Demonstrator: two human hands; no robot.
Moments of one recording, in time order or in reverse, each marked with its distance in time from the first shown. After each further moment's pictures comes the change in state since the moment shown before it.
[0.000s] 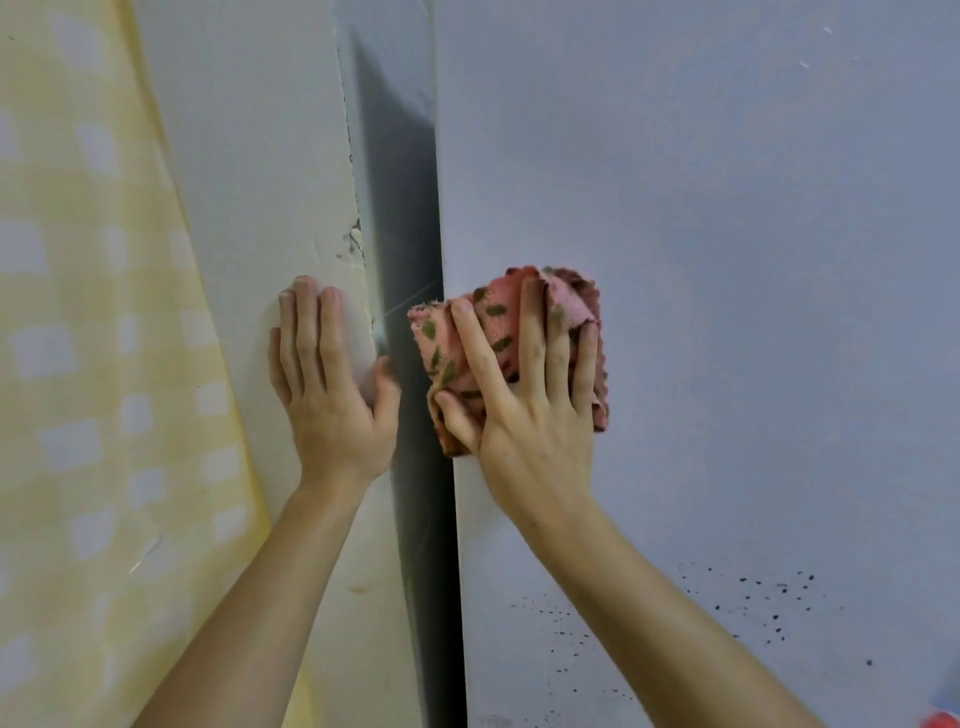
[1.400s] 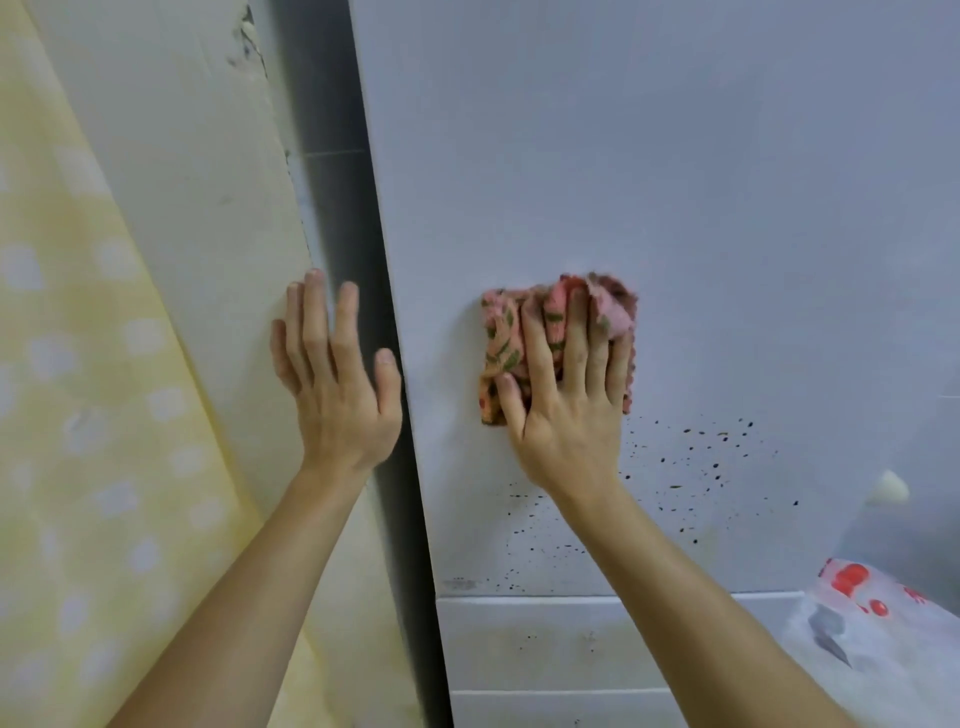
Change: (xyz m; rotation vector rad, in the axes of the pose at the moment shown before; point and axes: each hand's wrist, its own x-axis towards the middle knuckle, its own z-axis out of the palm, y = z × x) left_hand -0.117 0.035 0.000 -0.027 -0.117 0.044; right_hand -0.137 0.064 0.006 0.010 -0.016 0.092
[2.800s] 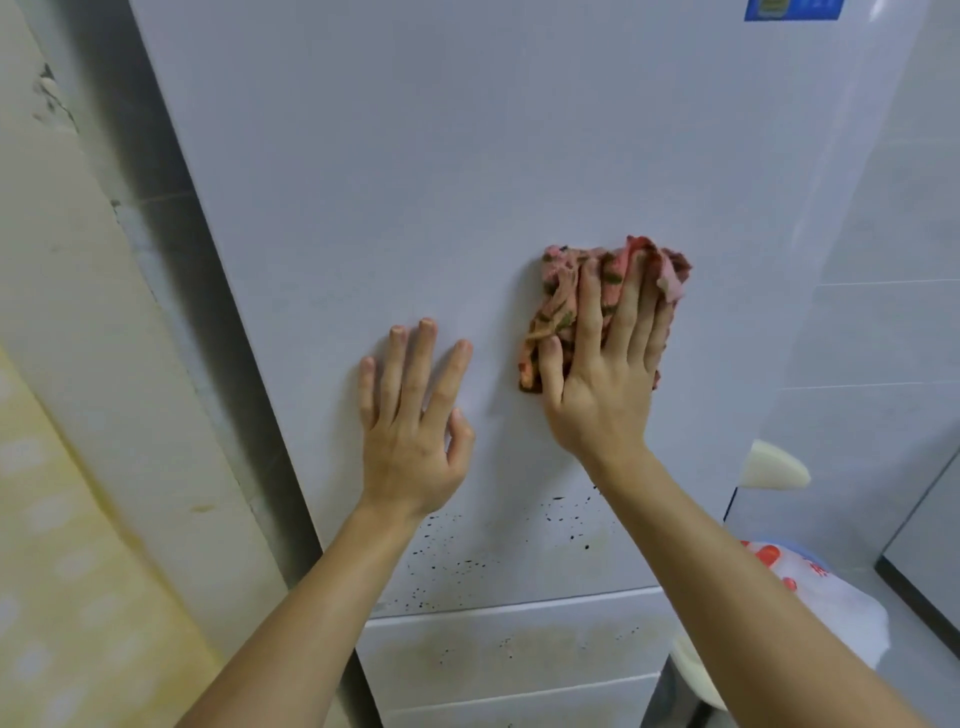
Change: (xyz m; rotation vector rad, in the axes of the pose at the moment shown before) left_hand -0.017 0.158 0.049 -0.129 -0.092 0.171; right_hand 0.039 0.140 -0.046 0.005 0.070 0.112
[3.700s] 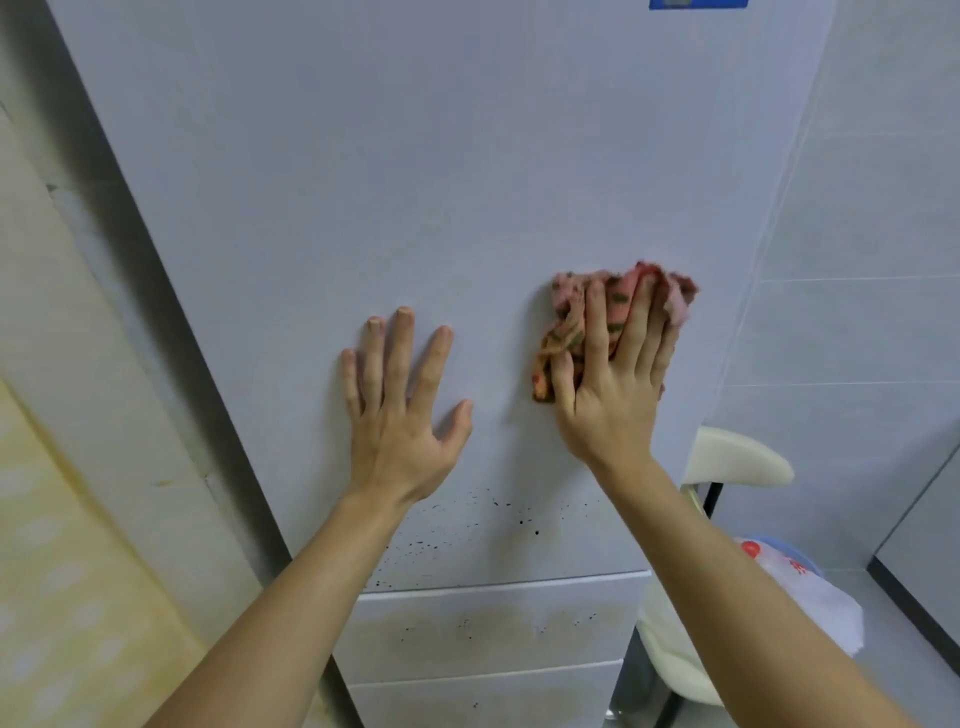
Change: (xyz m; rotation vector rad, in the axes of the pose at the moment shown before) left_hand 0.006 0.051 0.010 0.070 -0.135 -0.109; right_hand -0.023 0.077 -0.021 0.036 -0.085 0.036
